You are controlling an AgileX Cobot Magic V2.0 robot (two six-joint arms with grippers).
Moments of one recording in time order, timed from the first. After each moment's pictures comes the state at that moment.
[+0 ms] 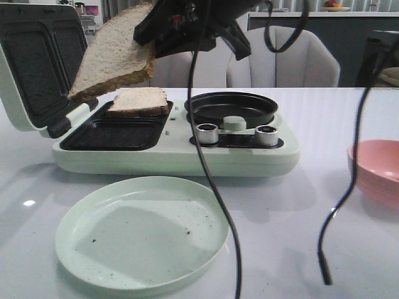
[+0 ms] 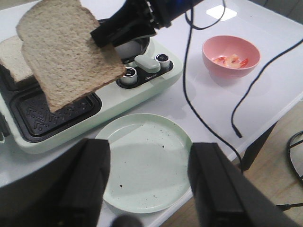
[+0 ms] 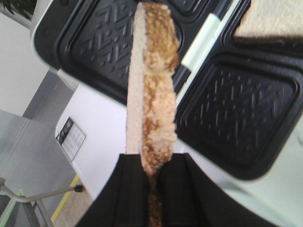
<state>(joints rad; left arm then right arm) -0.83 0.62 -0.70 0.11 0.62 -0.18 0.42 1.80 -1.36 1.24 0.59 -0.70</state>
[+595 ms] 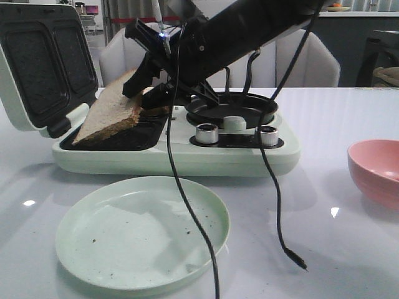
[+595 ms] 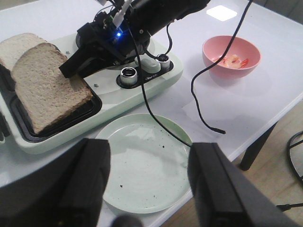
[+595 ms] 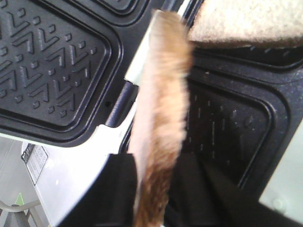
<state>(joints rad) -0.83 0.62 -0.70 0.11 0.62 -0.18 0.42 2.11 -1.58 1.26 0.58 -0.70</state>
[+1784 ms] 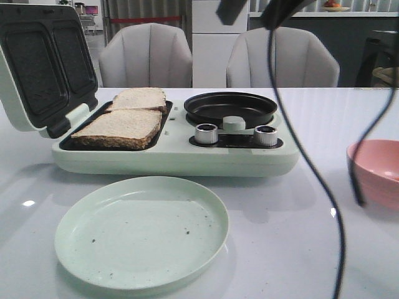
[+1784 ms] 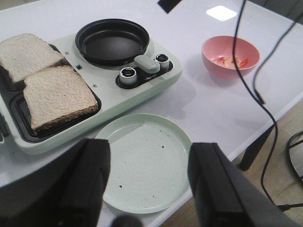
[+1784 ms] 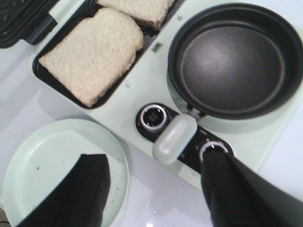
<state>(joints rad) -0.83 0.62 -0.70 0.11 0.62 -0.18 0.40 1.52 -1.40 0.17 0.80 -0.12</state>
